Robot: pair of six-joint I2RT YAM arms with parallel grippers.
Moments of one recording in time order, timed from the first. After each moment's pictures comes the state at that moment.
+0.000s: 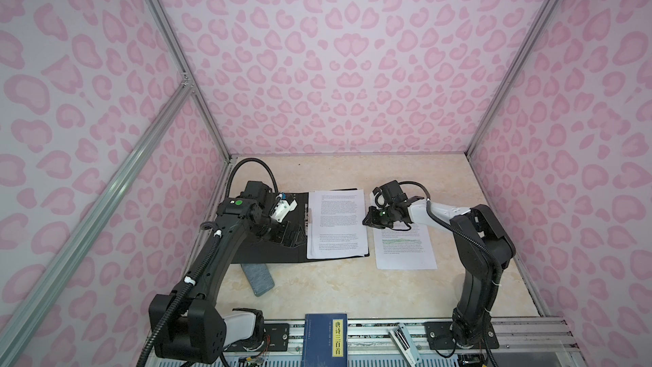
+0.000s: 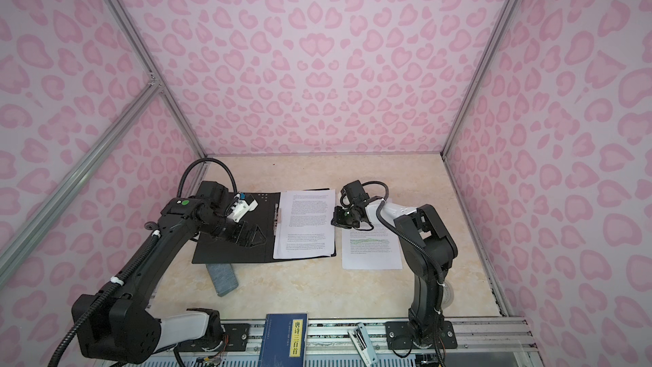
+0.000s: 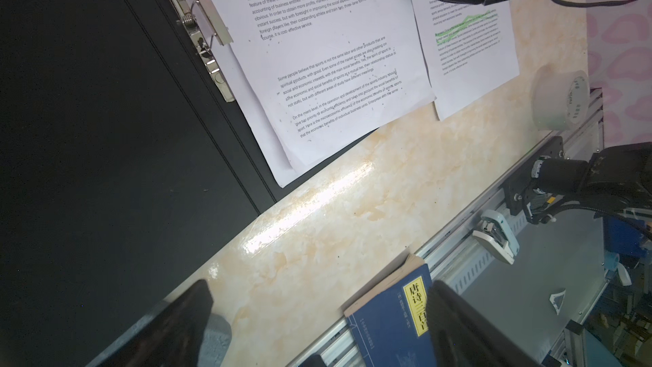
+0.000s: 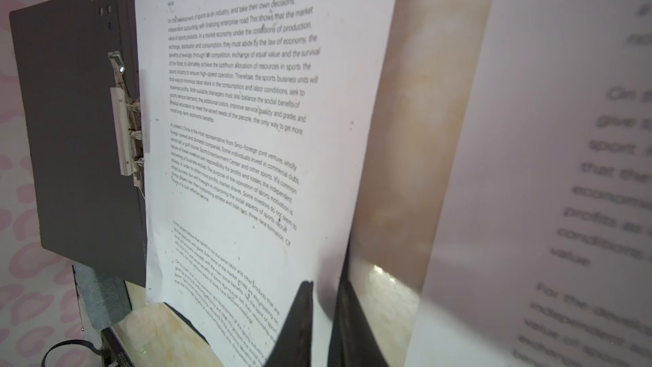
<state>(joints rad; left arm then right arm) -0.13 1.29 1.12 -1.17 0.50 0.17 0.46 1.90 1.16 -0.30 -0.41 0.53</state>
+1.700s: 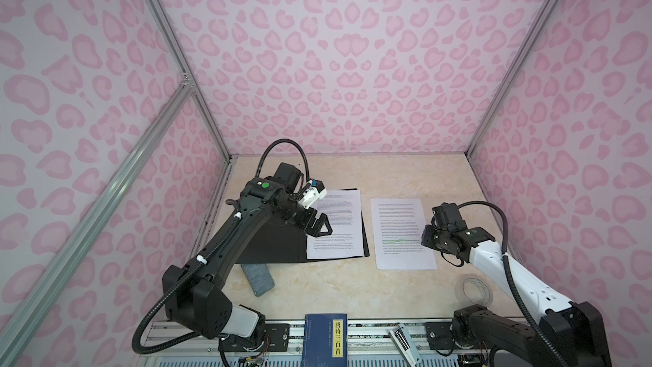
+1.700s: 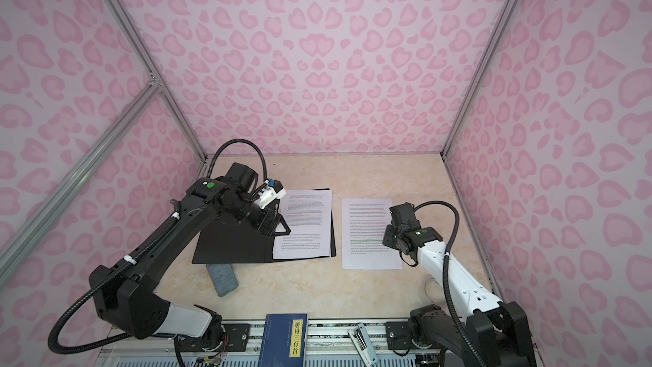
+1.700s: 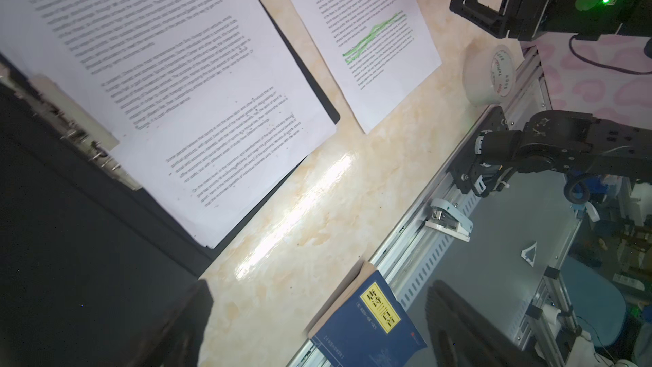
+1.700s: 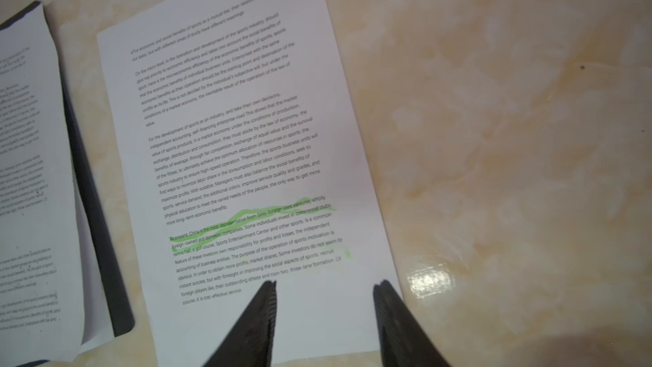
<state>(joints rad) -0.45 1.50 1.43 -1.19 0.53 0.07 0.22 1.11 0.69 -0.65 0.11 0.56</state>
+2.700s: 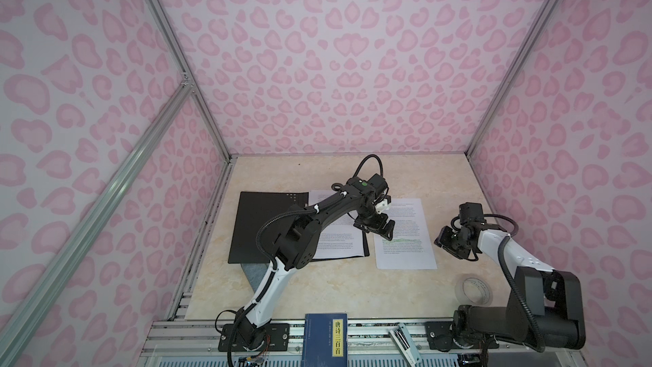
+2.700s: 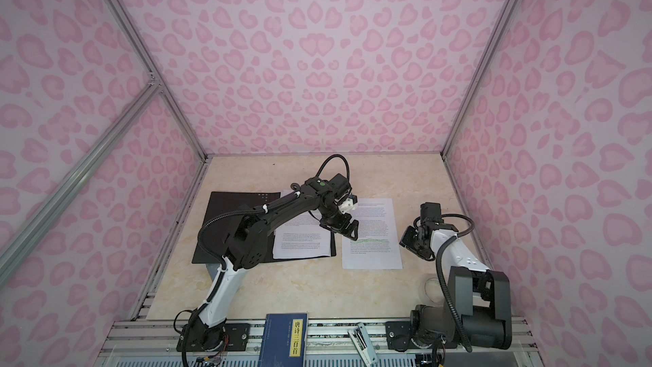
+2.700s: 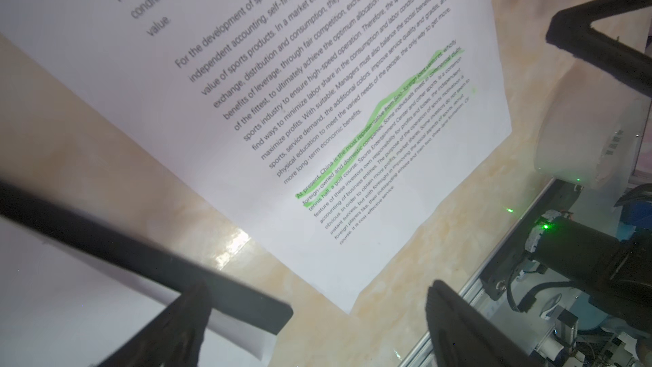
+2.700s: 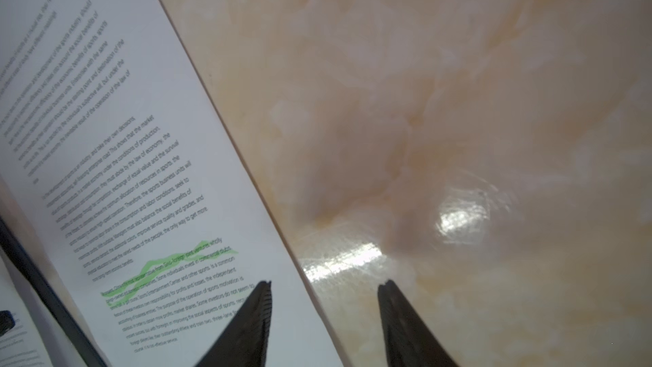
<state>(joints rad) -0.79 2.34 2.04 -1.09 0.44 -0.20 -0.14 1.37 0.71 -0.60 -0.16 0.44</state>
